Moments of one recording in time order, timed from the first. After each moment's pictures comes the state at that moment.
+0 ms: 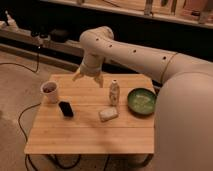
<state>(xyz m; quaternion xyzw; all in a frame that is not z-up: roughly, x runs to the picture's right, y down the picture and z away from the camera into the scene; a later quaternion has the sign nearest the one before) -0.091 -0.033 0.733 -0.14 -0.28 -0.59 0.75</state>
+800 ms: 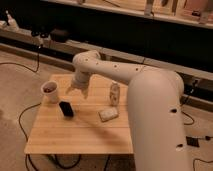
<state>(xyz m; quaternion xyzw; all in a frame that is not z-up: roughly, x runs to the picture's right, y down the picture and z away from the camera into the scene) -0.157 0.031 0.843 -0.14 -0.34 -0.56 0.74</state>
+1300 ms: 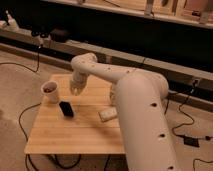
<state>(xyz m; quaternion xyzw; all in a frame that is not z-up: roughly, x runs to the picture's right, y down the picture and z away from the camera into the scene) -0.181 0.023 0.887 -0.11 -0.34 -0.58 0.73</state>
